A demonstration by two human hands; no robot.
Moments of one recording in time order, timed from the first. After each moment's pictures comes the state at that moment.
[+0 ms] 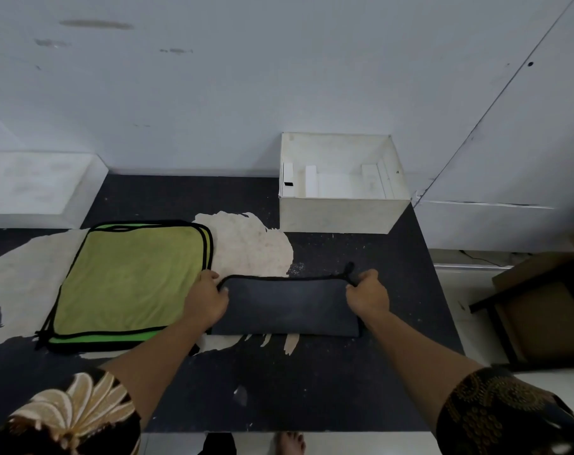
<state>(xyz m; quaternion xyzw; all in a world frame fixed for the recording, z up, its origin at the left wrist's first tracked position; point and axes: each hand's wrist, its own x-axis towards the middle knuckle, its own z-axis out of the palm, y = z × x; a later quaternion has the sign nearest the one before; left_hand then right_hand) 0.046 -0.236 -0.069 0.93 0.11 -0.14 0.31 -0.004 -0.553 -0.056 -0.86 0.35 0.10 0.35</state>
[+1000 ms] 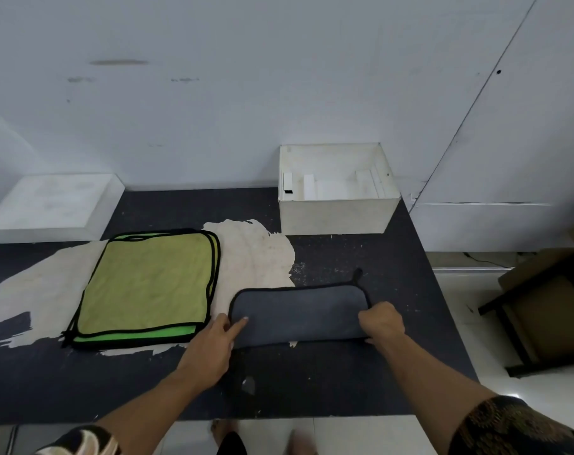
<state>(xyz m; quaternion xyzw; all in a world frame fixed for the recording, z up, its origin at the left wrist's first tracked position) -0.054 -0.208 -0.063 0.96 -0.23 -0.12 0.03 -0.063 -0.555 -0.053 -0.80 0.45 0.17 0.35</state>
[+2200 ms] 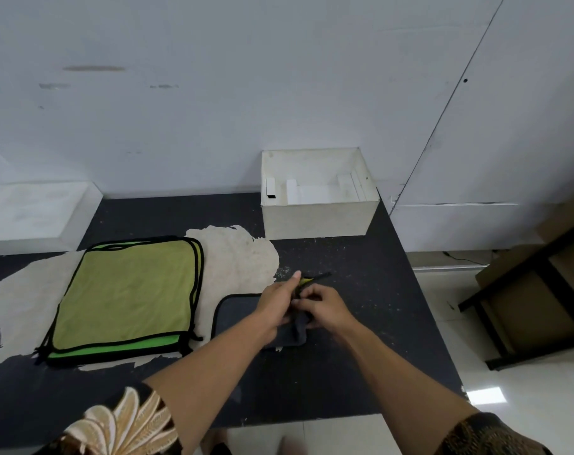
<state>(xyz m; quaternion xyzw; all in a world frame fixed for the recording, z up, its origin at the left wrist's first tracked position) -0.012 -0.376 -0.006 0.68 0.16 -0.33 0.64 -0.053 -0.501 -0.021 -0.72 0.21 0.13 0.65</state>
